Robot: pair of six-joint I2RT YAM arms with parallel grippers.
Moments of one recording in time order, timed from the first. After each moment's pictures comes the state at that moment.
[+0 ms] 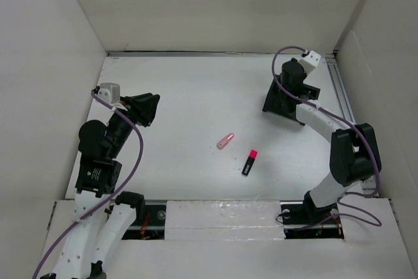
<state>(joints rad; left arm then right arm) -0.21 0.58 0.82 -0.11 0.23 -0.39 0.27 1.61 1.09 0.28 0.67 0.46</state>
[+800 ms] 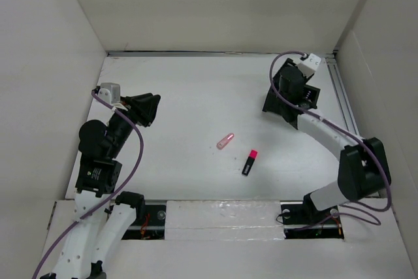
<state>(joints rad) -0.21 0.58 0.82 -0.11 0.23 -0.39 0.35 1.53 1.01 0.33 0.78 0.39</state>
